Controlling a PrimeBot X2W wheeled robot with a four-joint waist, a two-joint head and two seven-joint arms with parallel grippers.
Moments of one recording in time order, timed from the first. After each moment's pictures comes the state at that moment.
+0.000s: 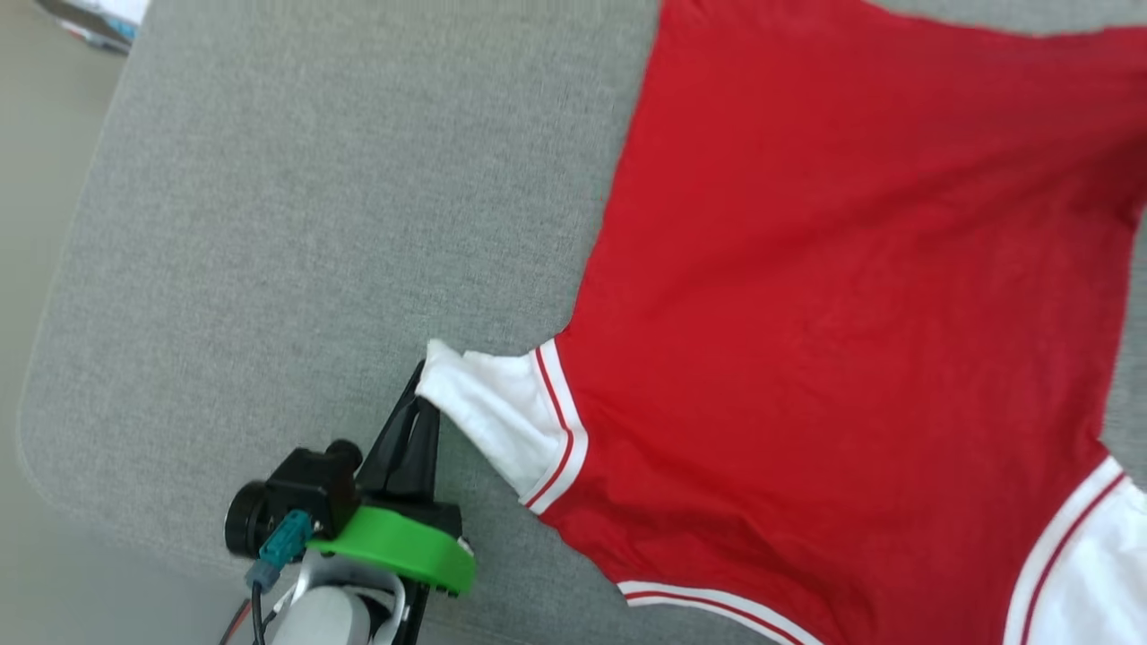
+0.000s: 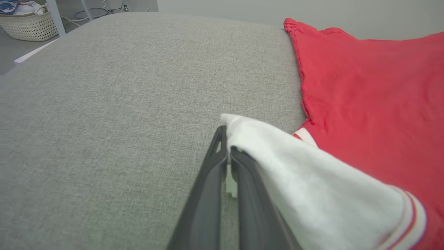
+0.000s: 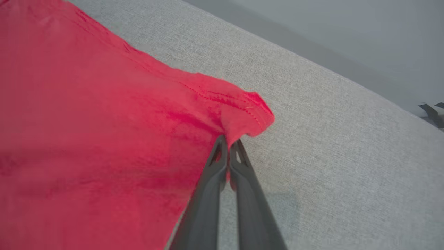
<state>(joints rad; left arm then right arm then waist) -0.09 0.10 -0.19 0.09 -0.26 -0.08 -0.26 -0.93 -0.79 0.38 0.35 0.72 0.13 0.79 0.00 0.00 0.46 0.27</state>
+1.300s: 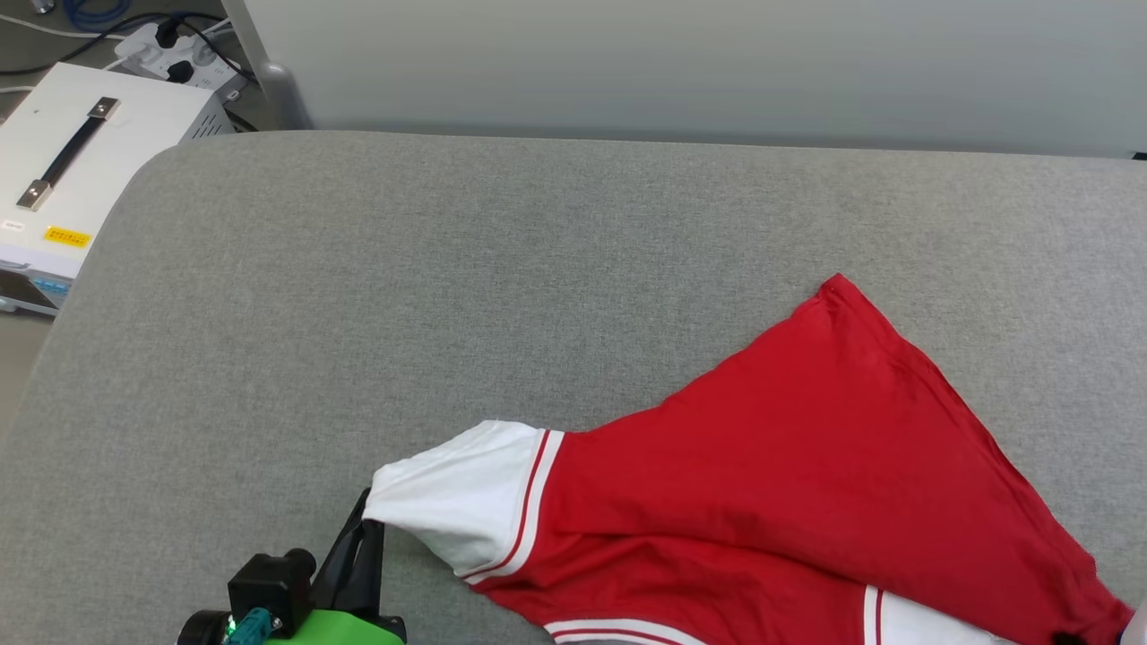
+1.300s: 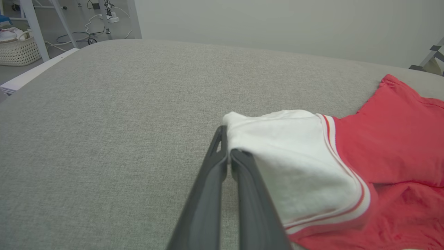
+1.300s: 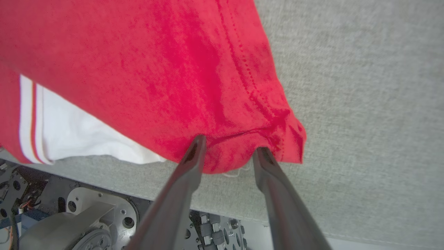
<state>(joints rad) 0.11 0.17 -0.15 0.12 -0.28 -0.04 -0.23 0.15 -0.68 0.15 0.14 0.76 0.13 0.62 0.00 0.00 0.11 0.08</state>
